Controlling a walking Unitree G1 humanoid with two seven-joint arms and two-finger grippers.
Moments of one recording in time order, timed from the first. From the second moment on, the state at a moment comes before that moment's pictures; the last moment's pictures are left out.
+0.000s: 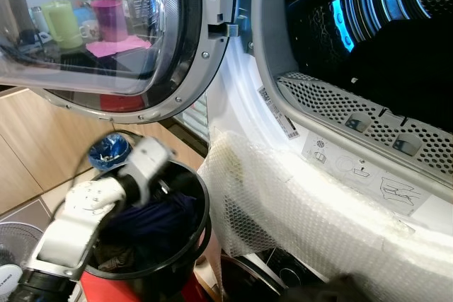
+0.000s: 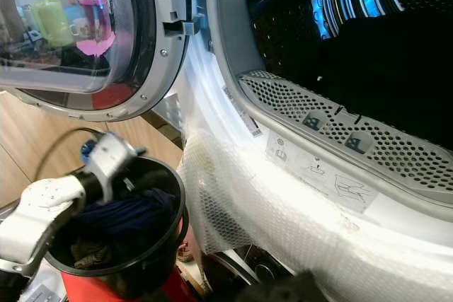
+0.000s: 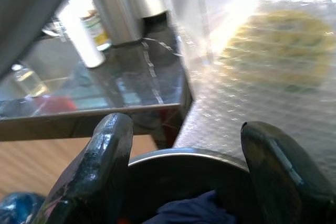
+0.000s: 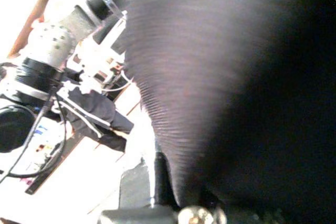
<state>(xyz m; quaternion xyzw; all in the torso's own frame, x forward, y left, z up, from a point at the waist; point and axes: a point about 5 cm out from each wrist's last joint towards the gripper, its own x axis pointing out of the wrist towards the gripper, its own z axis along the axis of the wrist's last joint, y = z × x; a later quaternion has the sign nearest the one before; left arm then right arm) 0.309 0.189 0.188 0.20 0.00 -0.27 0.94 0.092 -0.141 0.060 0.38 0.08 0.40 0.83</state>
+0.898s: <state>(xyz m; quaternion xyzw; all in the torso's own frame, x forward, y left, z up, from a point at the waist) 0.308 0.199 0.140 0.16 0.04 -0.22 0.96 0.162 -0.176 0.312 0.30 -0.45 0.44 0.71</state>
